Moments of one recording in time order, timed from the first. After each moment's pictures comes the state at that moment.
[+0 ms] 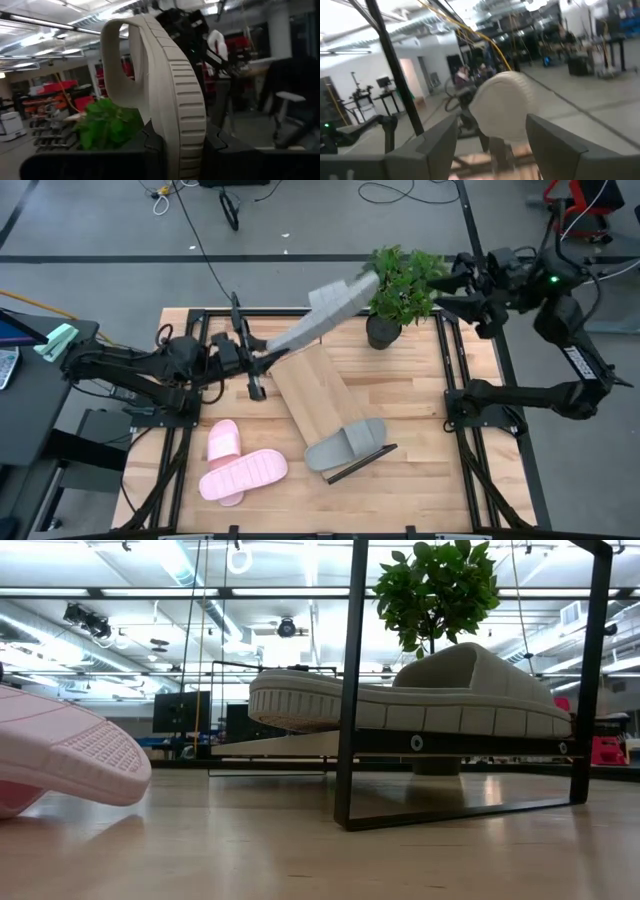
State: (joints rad) left arm -0.18 1.05 0.98 0.35 -0.43 0.28; right arm -0.64 0.94 1.51 -0.42 -0.68 0.38
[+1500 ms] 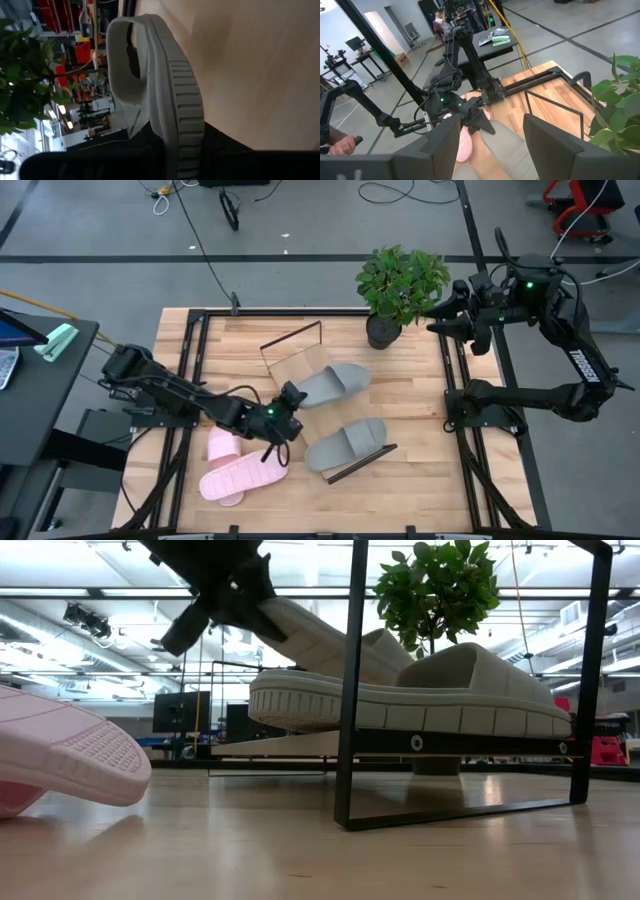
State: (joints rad) left arm -0.38 1.55 0.98 -0.17 -0.92 0.91; right arm -0.64 0.92 1.51 -0.84 -0.65 0.26
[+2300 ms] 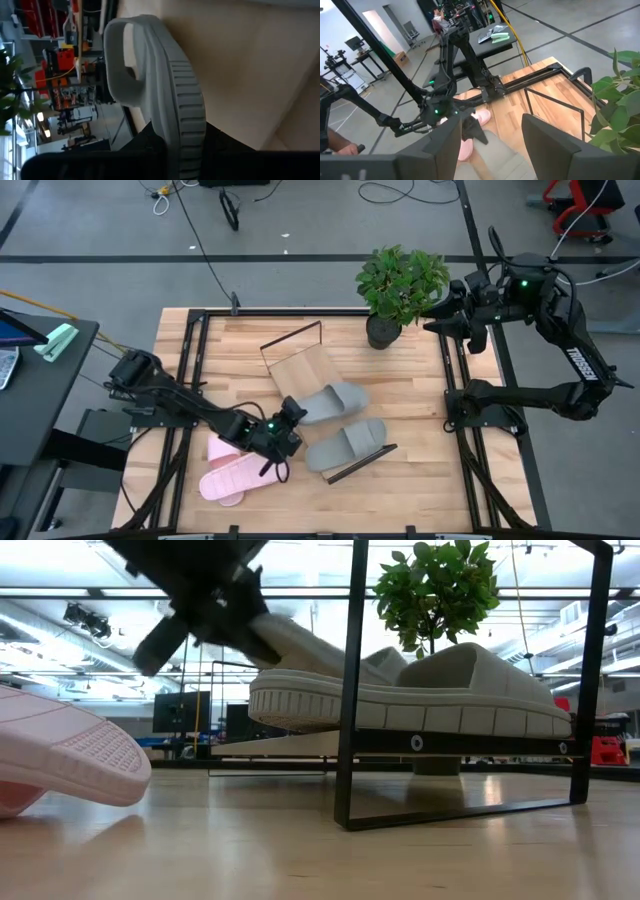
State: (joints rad) left arm -0.46 1.64 0.97 -0.18 -0.89 0.72; right arm -0.64 0.93 1.51 -0.84 -0.66 0.27
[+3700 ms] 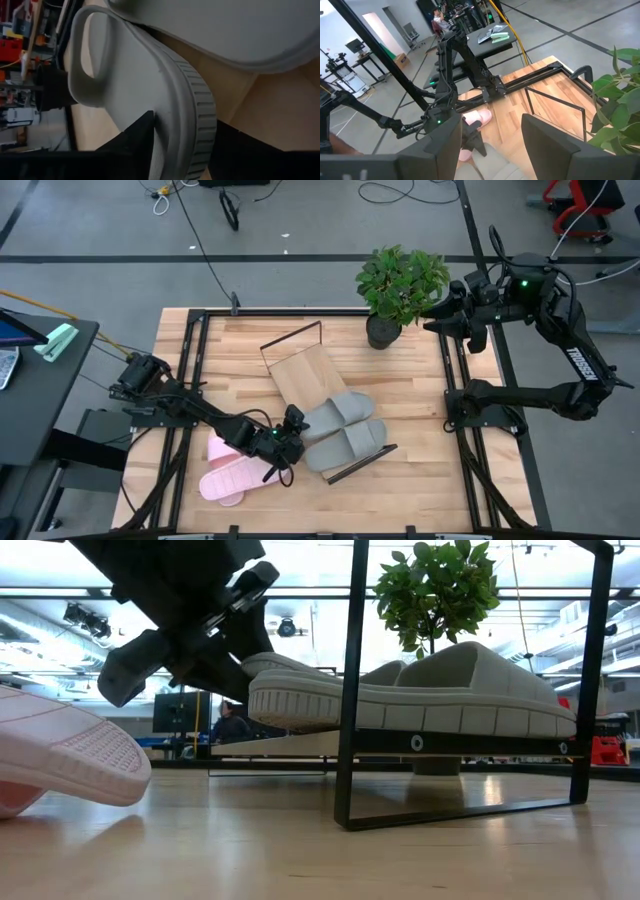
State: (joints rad) left arm -0.47 1.72 0.97 -0.16 -0.69 0.44; right arm -0.64 0.93 1.51 -0.84 -0.65 0.28
